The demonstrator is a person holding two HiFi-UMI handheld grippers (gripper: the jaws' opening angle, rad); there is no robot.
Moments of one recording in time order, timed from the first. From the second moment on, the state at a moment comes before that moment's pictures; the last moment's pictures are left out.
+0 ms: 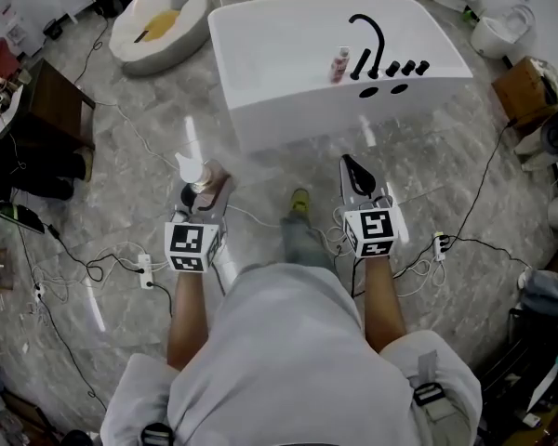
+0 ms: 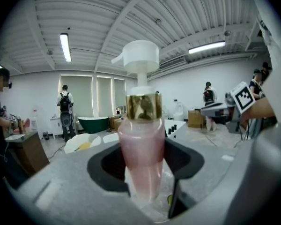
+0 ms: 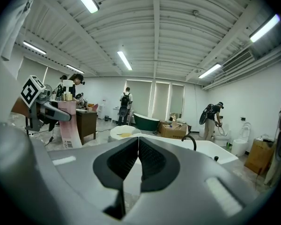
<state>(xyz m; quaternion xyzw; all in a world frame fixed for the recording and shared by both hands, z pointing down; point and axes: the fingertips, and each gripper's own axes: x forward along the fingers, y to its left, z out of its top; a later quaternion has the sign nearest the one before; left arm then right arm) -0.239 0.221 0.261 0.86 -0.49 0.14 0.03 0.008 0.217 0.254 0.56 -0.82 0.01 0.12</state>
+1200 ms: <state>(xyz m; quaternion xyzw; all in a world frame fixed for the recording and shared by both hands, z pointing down) -0.128 -0.205 0.334 0.85 -0.48 0.20 0.06 0.070 -0.237 0.335 0.48 -0.86 0.08 0.13</state>
